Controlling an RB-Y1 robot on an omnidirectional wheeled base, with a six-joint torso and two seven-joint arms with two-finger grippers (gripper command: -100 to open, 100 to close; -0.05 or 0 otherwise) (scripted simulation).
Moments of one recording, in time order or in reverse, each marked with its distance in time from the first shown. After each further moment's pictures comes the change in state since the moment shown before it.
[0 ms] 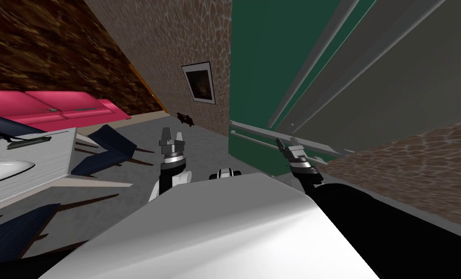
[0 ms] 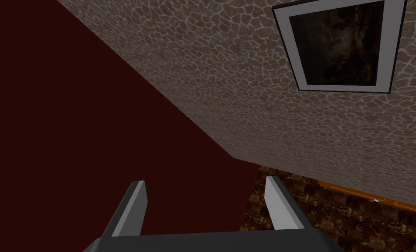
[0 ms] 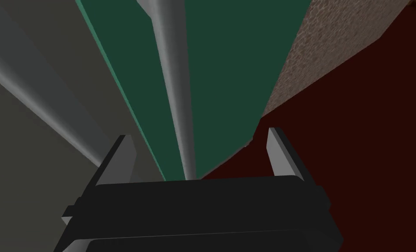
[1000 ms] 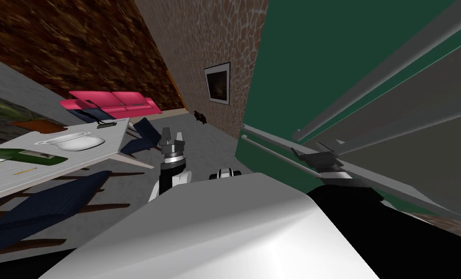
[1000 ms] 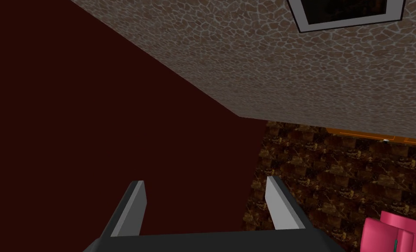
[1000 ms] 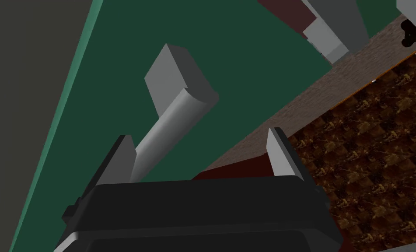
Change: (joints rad) left arm 0.000 0.000 0.000 0.000 0.000 0.000 0.000; right arm 0.149 -0.086 -0.302 0.090 0.221 0.011 0.178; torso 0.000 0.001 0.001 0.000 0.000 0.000
